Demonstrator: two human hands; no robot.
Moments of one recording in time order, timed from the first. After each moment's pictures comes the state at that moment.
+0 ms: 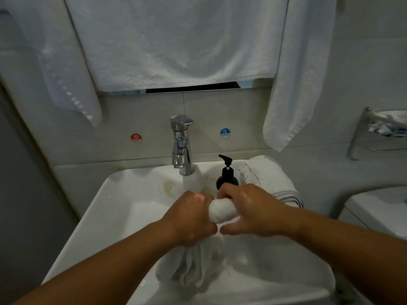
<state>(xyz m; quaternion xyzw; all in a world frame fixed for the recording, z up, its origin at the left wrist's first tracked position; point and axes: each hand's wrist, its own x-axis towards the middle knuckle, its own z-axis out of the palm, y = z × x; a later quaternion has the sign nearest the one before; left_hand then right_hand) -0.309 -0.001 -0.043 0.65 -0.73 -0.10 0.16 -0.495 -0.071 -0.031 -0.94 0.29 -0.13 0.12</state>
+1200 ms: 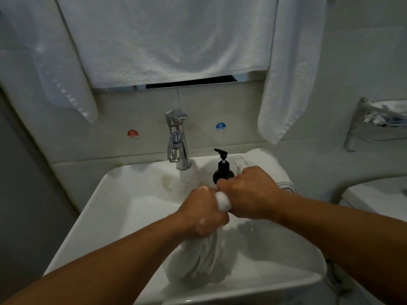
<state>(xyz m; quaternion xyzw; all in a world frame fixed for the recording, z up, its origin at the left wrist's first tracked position) -0.342 -0.005 -0.044 0.69 -0.65 -0.20 0.23 -0.491 -0.085 -0.035 -0.94 0.21 -0.19 -0.19</state>
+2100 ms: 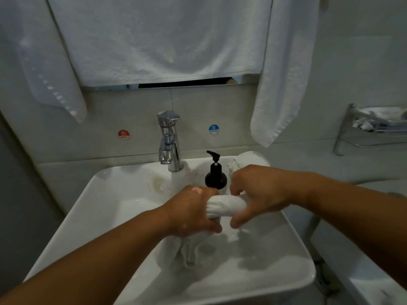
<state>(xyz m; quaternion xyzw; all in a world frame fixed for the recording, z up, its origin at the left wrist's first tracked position) -0.328 -0.007 -0.029 0.59 -0.77 -0.15 0.17 -0.522 -0.083 0.025 -0.95 0.30 0.09 0.03</state>
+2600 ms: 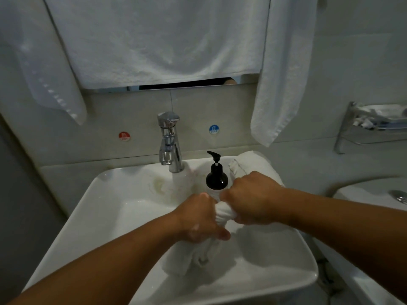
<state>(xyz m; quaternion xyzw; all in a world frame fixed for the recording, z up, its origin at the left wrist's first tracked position) -0.342 -0.012 -0.042 0.64 -0.73 -0.20 0.11 -0.506 -0.069 -0.005 -0.95 0.26 0.06 -0.14</state>
